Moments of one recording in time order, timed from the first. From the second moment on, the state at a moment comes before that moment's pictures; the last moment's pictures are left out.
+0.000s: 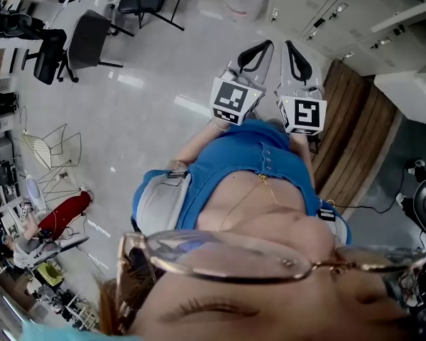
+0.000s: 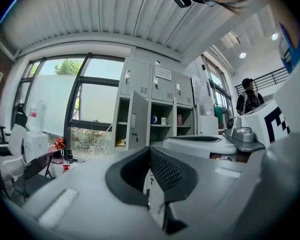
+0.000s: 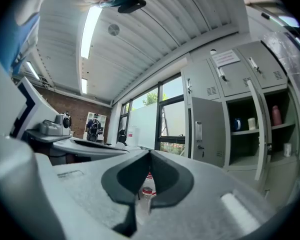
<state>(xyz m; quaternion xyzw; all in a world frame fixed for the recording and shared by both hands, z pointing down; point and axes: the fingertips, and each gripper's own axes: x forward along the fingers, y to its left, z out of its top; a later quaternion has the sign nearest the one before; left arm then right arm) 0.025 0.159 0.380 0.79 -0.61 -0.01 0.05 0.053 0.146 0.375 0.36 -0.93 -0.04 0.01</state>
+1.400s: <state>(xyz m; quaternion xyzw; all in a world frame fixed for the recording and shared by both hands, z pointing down) -0.052 -0.063 0.383 0.78 -0.62 0.01 0.06 -0.010 -0.080 0.347 0.35 -0.94 -0.05 -0.02</state>
